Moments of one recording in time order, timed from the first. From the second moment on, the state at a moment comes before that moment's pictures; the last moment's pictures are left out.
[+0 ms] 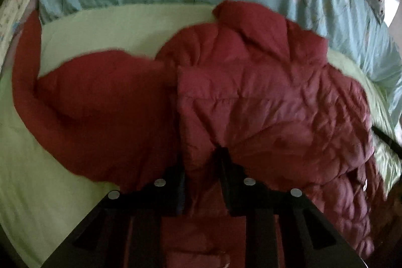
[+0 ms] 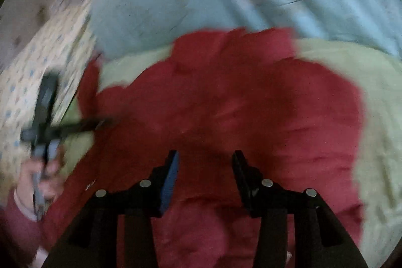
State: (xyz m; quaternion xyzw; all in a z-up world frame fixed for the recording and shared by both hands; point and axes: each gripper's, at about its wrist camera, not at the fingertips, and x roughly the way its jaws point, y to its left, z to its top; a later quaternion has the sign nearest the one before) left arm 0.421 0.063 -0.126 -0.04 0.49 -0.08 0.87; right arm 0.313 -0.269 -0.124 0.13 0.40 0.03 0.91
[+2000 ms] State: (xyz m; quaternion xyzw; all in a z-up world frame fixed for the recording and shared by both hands) left arm 0.392 0.195 -0.078 -0.10 0.42 0.07 0.90; right arm 0.279 -0.205 -0.121 0.11 0.48 0.03 0.87
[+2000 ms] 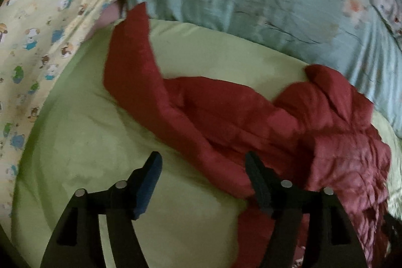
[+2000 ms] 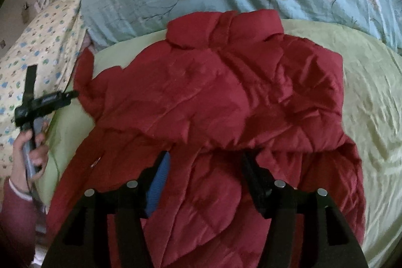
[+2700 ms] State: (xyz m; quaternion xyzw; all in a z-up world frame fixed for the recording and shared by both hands) left arm 0.536 0.273 -0.101 -0.09 0.48 0.18 0.86; right arm 0.249 -0.190 -0.114 0.13 0.48 0.05 0.87
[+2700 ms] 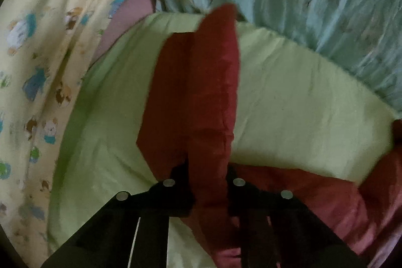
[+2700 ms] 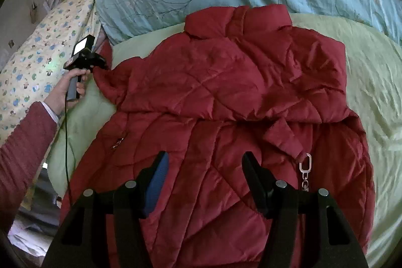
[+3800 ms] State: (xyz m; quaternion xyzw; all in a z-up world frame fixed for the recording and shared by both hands) left arm 0.280 0.072 -0.038 -0.08 0.32 -0.13 0.94; right arm 0.210 -0.221 -0.113 0.19 0.46 0.01 0.87
